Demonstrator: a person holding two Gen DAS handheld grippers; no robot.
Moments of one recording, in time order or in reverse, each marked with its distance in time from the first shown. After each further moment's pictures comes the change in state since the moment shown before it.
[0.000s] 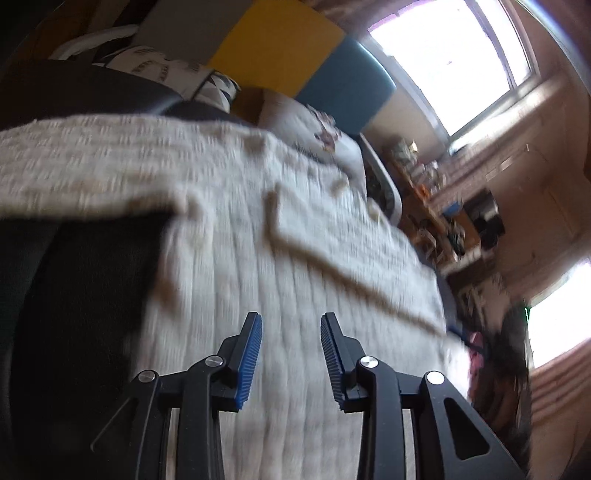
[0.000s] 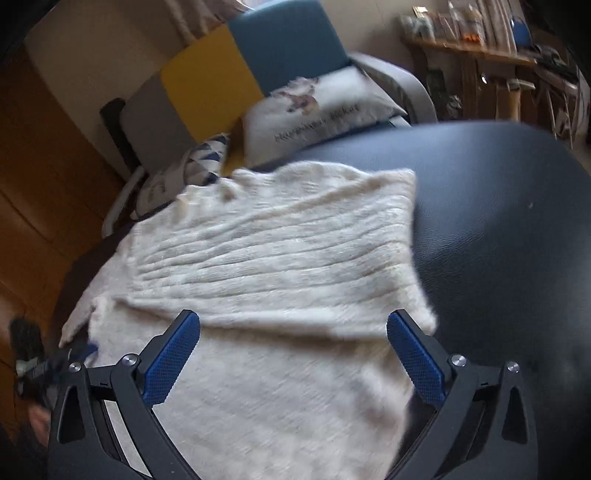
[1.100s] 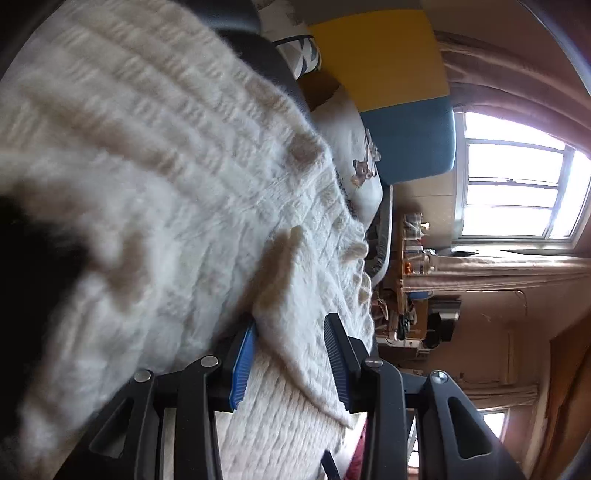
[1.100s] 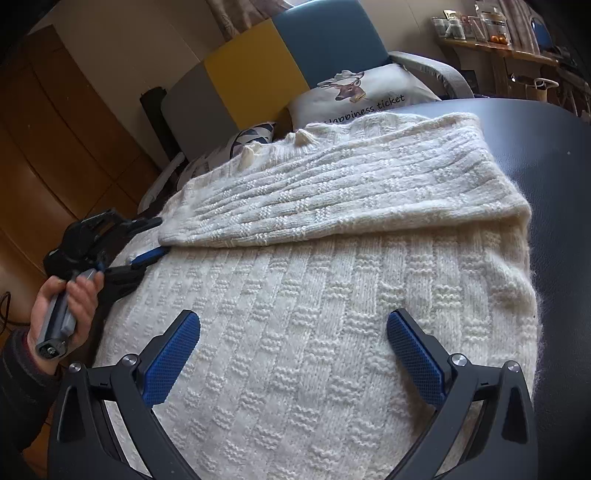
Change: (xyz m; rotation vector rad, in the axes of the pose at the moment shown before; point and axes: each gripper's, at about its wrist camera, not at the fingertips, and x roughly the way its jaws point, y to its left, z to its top) left arm 0.085 0.034 0.040 -0.537 0.038 -0.159; right arm 0.021 0.046 -0.070 -0.037 -0.010 0.087
